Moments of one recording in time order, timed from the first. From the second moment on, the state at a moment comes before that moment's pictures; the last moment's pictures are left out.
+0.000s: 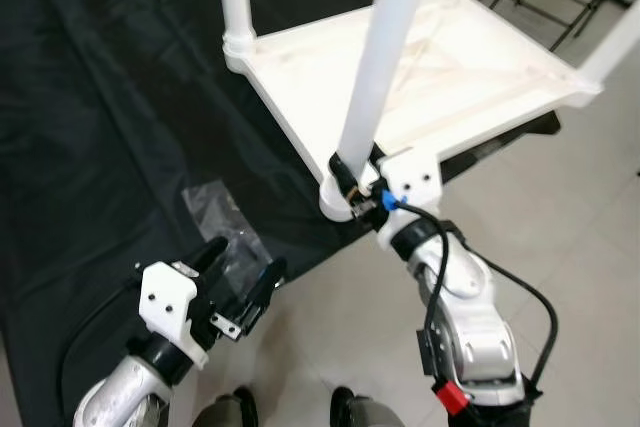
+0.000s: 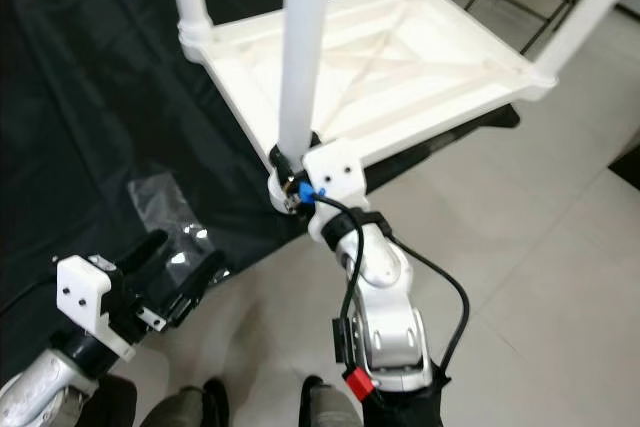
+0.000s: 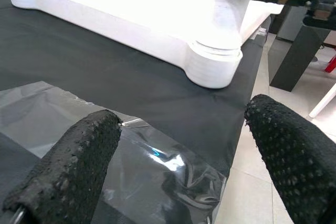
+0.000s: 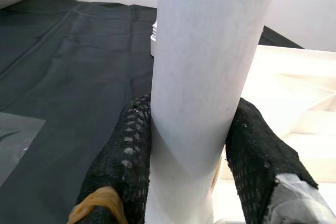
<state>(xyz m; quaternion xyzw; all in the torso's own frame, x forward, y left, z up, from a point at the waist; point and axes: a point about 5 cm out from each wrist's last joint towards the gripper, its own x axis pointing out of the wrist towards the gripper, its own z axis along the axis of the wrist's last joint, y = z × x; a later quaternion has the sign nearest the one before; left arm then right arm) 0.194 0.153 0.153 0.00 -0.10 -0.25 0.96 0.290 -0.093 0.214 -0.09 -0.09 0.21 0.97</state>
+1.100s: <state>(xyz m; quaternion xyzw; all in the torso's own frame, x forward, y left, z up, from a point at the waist) 0.183 0.149 0.154 0.00 -0.11 -0.23 0.97 0.345 -0.100 0.318 -0.14 -0.14 0.63 0.75</state>
